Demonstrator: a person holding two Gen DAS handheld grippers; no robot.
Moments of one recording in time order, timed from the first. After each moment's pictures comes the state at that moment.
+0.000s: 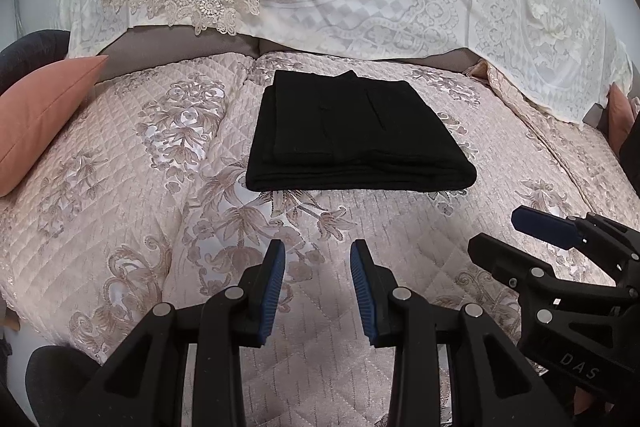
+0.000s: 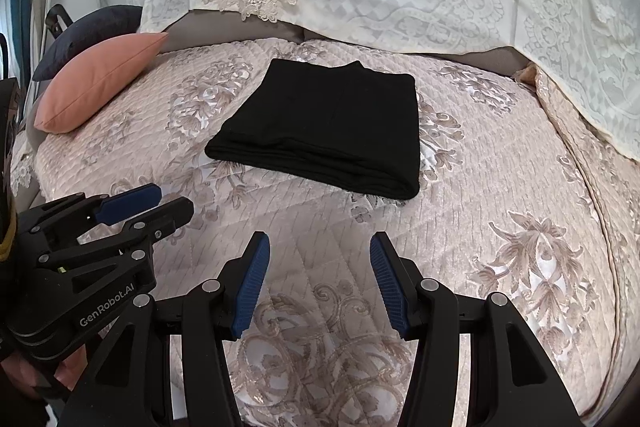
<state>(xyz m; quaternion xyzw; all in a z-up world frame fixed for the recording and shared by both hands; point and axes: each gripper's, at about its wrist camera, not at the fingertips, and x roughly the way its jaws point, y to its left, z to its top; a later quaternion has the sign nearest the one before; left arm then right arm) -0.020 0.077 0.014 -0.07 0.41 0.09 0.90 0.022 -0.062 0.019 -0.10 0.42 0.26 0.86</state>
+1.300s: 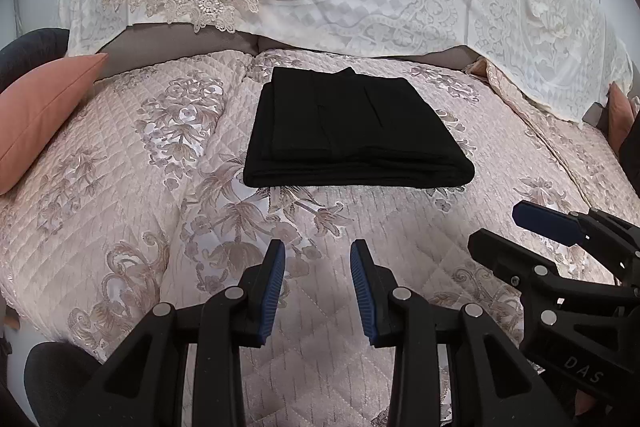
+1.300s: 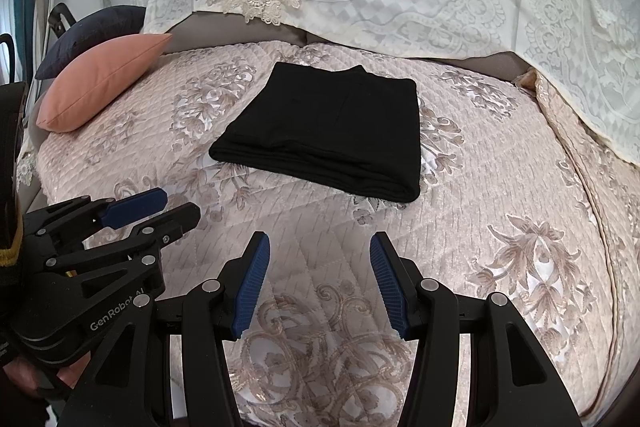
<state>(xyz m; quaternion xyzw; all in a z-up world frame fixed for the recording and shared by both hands) -0.021 0.075 0.013 -0.07 0.42 0.08 0.90 0.020 -0.062 0.022 -0.11 0.42 0.27 0.86</state>
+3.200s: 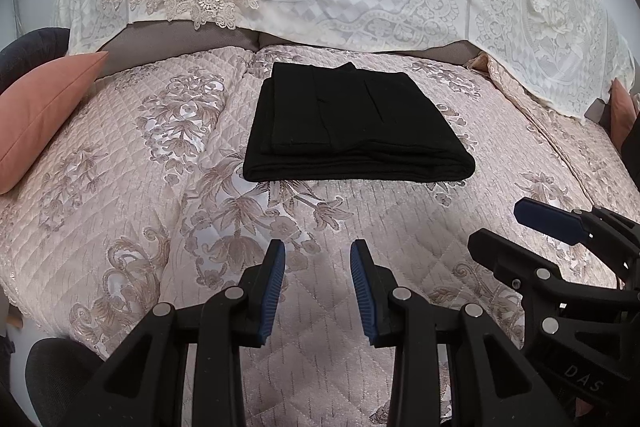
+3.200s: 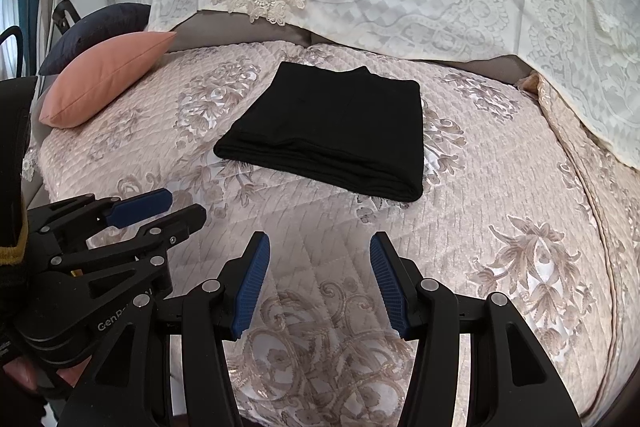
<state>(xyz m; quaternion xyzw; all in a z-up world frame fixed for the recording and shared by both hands) -0.022 0.073 0.012 -0.07 0.43 0.09 0.90 0.017 -0.062 0.022 -0.11 0.42 0.27 0.86</state>
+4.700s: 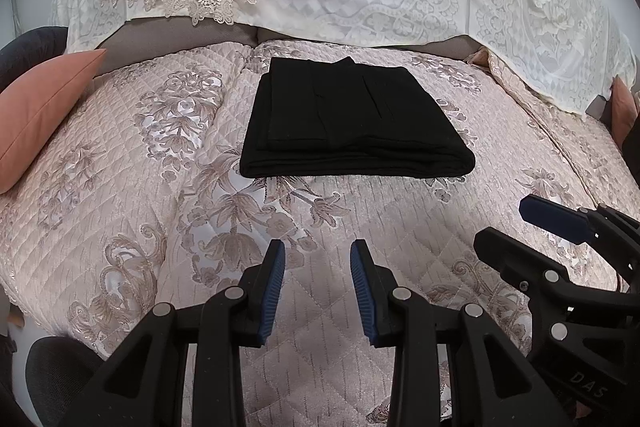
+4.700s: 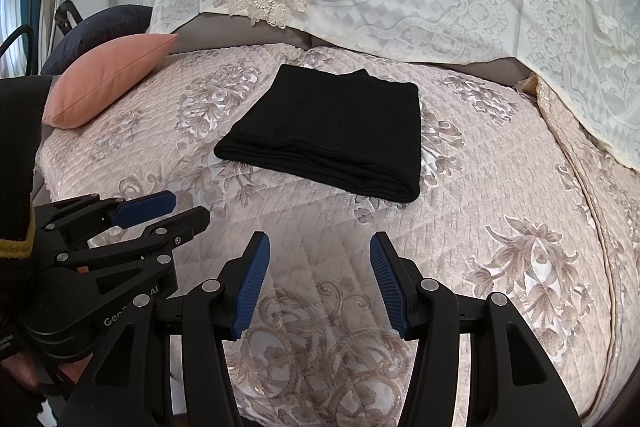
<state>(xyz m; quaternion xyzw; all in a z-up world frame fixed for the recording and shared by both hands) -0.021 0.071 0.009 -0.07 0.43 0.09 0.89 0.015 -0.064 0.025 -0.11 0.41 0.27 0.86</state>
